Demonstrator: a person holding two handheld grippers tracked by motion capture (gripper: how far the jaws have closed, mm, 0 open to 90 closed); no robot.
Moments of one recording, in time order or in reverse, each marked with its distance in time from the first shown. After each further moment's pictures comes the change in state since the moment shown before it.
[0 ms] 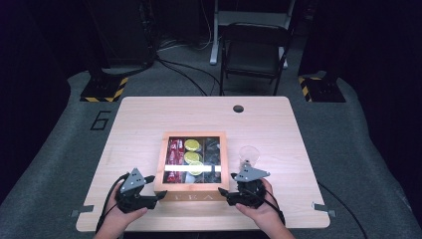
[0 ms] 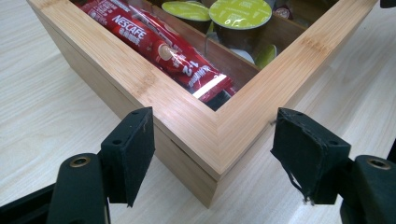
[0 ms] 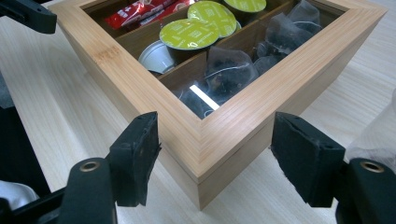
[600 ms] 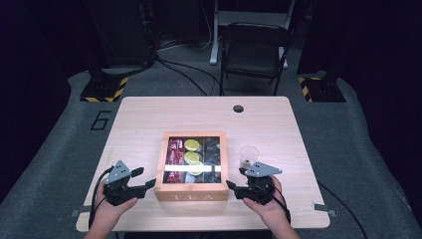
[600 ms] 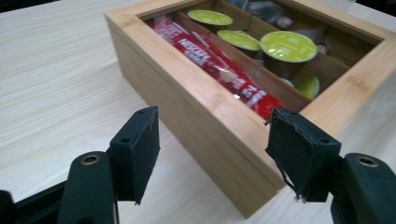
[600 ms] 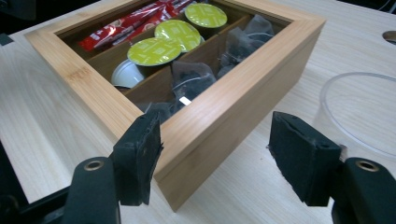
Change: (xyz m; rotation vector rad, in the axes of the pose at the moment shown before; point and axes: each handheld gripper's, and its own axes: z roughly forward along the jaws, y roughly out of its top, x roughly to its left) left arm 0.034 0.000 -0.018 -0.069 0.077 -0.097; right arm -0.019 -0.002 -0.016 -0.052 -0.055 0.063
